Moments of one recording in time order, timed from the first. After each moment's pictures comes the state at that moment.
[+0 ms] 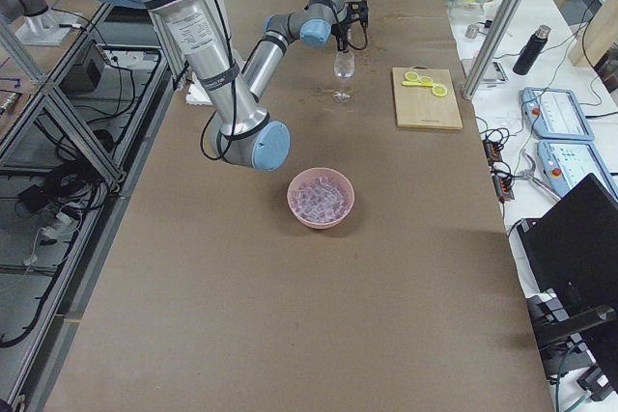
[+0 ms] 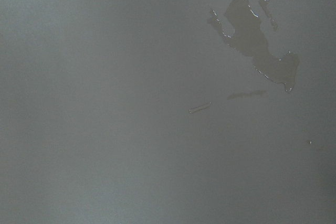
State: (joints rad) left arm -1.43 -1.91 -1.63 -1.24 -2.24 0.12; right arm 0.63 -0.94 1.89 -1.38 1.89 1.23
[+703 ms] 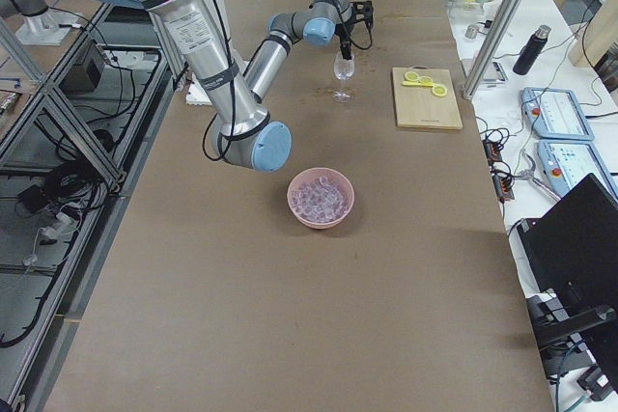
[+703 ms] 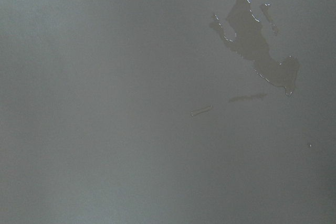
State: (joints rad) left arm -1.45 -1.91 -1.64 -1.27 -2.24 0.12; right arm 0.70 -0.95 1.91 -1.45 1.97 1.19
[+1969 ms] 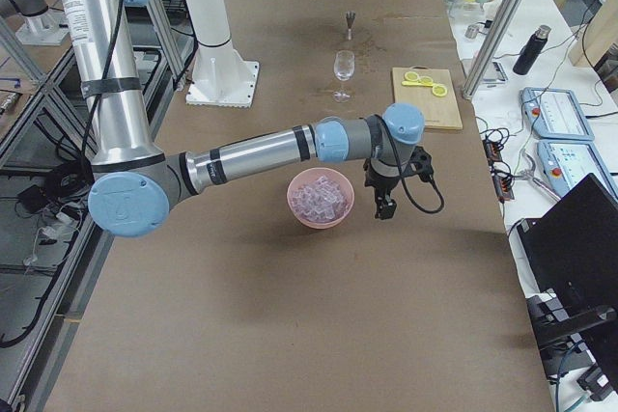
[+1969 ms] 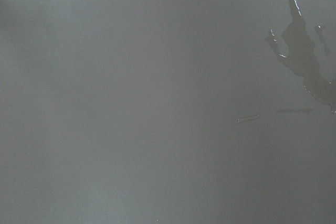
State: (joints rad) left arm -1.60 -1.88 -1.53 -1.29 -2.25 0.18; right arm 1.45 -1.43 1.64 -1.72 2.38 -0.14
